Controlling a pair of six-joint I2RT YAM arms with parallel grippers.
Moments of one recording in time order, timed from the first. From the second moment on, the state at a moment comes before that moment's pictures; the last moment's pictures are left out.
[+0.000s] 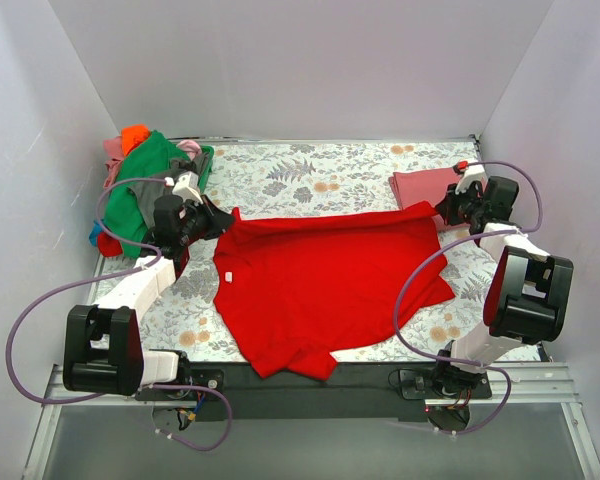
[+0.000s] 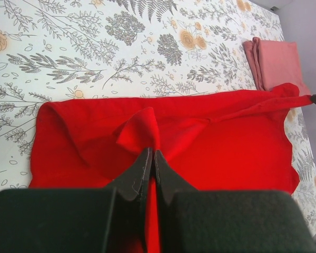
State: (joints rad) left arm -0.09 1.30 0.68 0.23 0.39 -0.51; right arm -0.24 1.59 0.90 0.12 -0.57 -0.25
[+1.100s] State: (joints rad) left arm -0.09 1.27 0.66 0.19 0.39 -0.50; right arm -0.33 1.56 0.87 -0.01 -0.68 -0.37
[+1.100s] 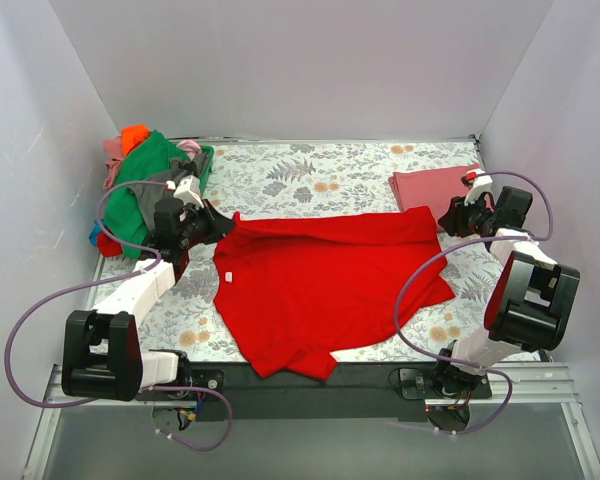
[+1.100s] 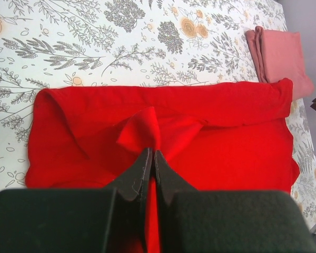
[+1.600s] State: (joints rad) left arm -0.10 1.25 0.63 0.14 0.41 -0.51; right arm -0.33 1.53 0.87 -0.02 -0.75 -0.37
